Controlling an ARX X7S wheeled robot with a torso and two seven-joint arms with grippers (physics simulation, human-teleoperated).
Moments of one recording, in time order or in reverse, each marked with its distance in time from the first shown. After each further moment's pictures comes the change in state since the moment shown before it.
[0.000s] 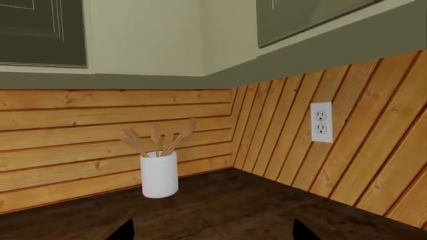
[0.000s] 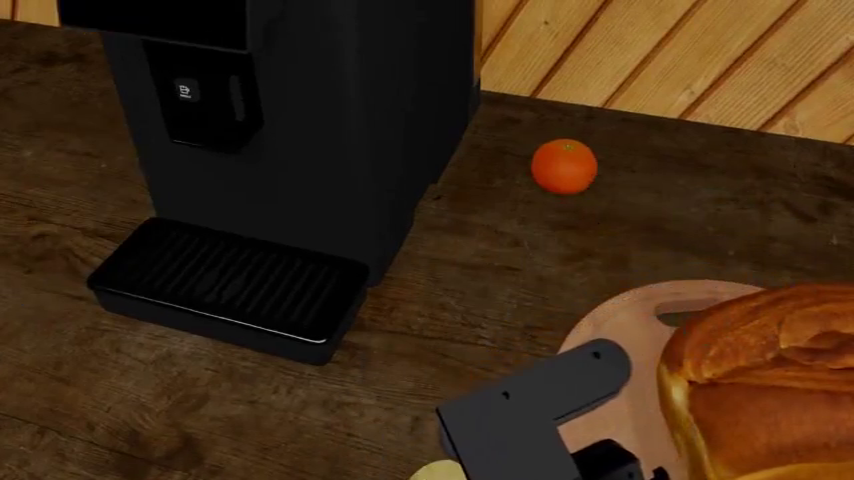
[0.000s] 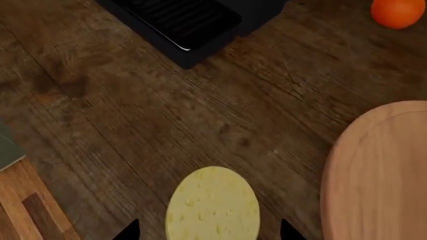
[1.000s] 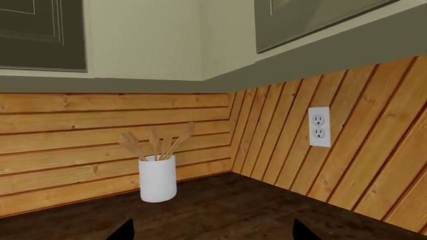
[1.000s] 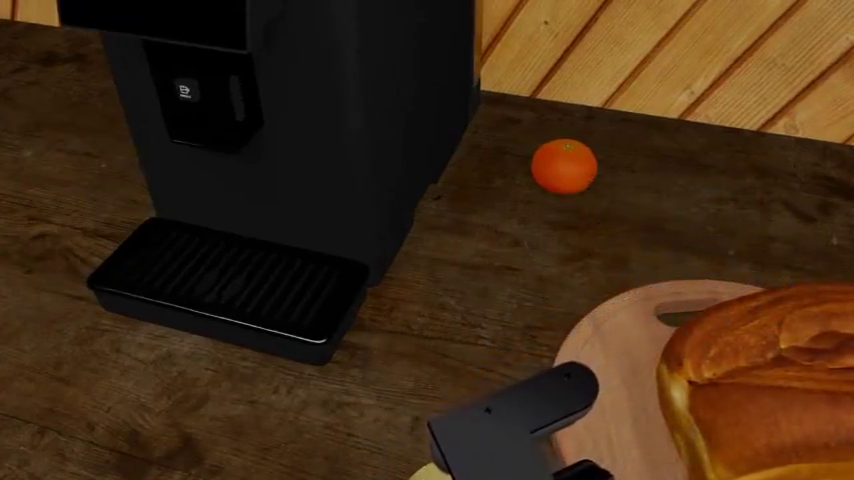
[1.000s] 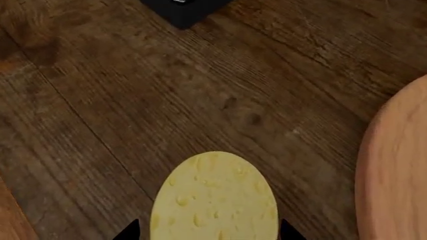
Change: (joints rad) left arm 0.008 -0.002 -0.003 0.007 -0.007 0.018 0.000; right arm -0.053 -0.044 -0.044 0.111 -0.224 0.034 -0.194
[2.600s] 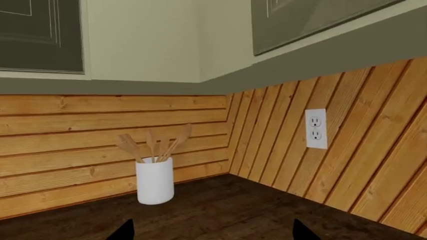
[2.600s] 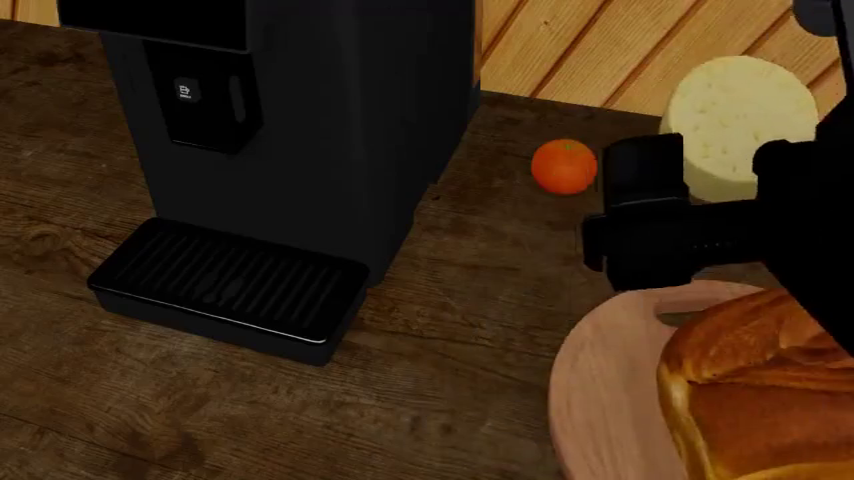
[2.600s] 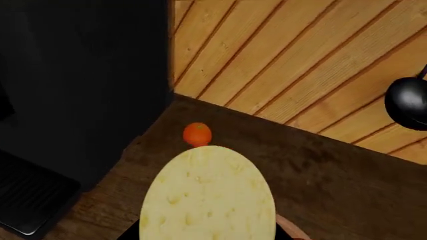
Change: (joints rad) left arm 0.000 -0.005 0.001 0.001 -0.013 0.006 -0.002; right arm 0.742 0.289 -0.030 0.234 0.462 -0.071 0.340
